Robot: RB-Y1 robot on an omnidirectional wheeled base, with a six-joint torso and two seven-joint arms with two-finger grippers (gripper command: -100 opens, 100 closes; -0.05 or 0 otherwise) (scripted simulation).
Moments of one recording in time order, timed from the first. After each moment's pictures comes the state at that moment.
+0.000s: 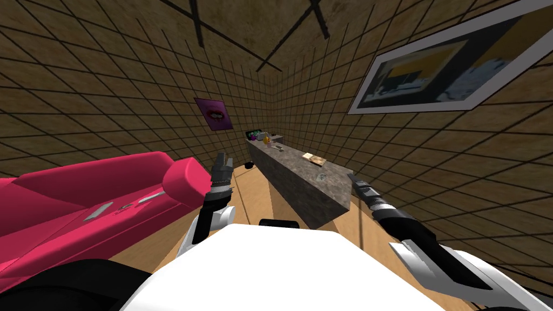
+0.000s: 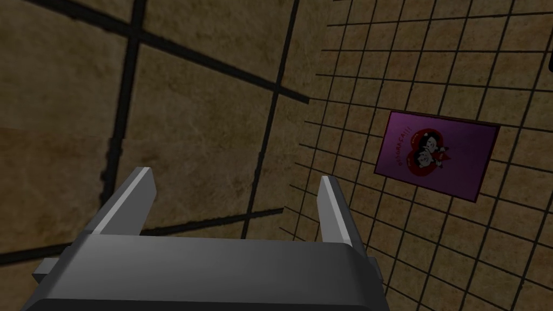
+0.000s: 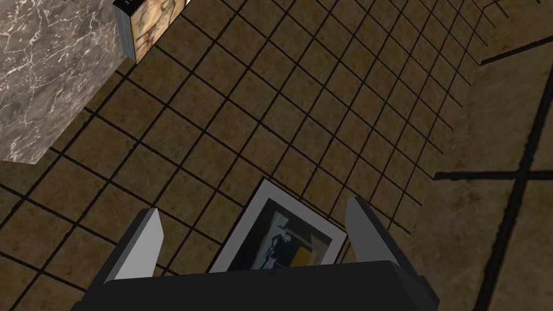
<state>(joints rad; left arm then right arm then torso) 0.51 0.01 0.05 -2.40 -0.06 -0.37 -0.12 0.79 -0.60 -0.38 -2.33 -0.09 0.16 -0.01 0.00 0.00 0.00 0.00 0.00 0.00</state>
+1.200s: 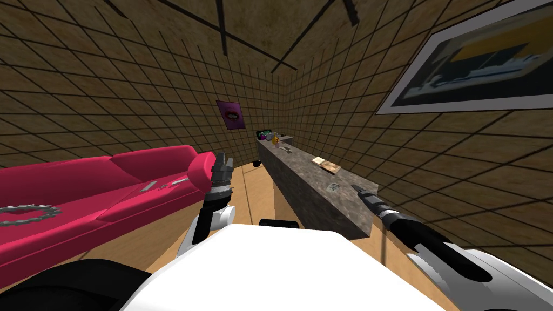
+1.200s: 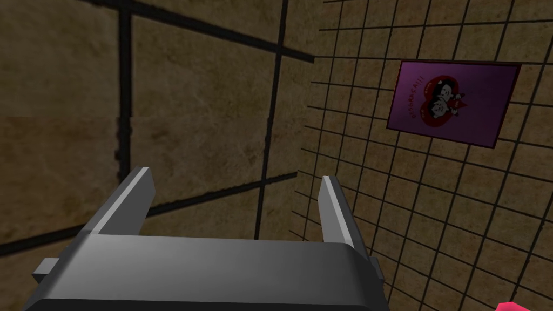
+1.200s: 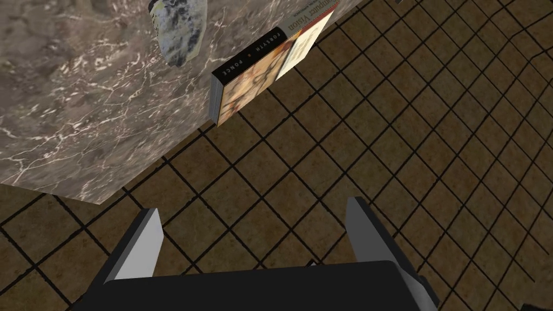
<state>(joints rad) 0.52 0.01 0.05 -2.40 -0.06 -0.37 -0.12 0.92 -0.81 -0.39 -2.34 -0.12 0.48 -0.12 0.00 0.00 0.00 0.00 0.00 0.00</state>
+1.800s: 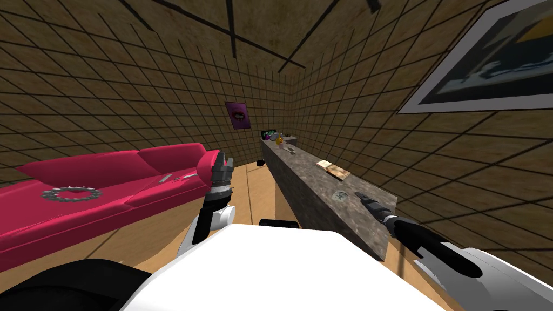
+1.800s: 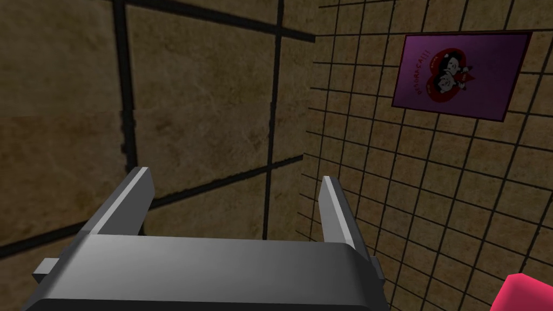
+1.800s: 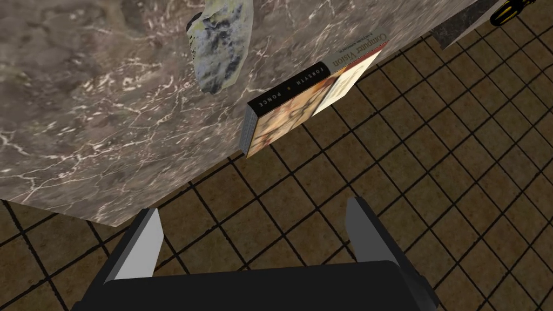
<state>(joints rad) 0.52 0.01 0.05 -2.40 -0.06 -0.37 -0.12 0.99 -0.92 -0.38 -2.34 -0.14 0.62 -0.18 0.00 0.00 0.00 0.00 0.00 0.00</state>
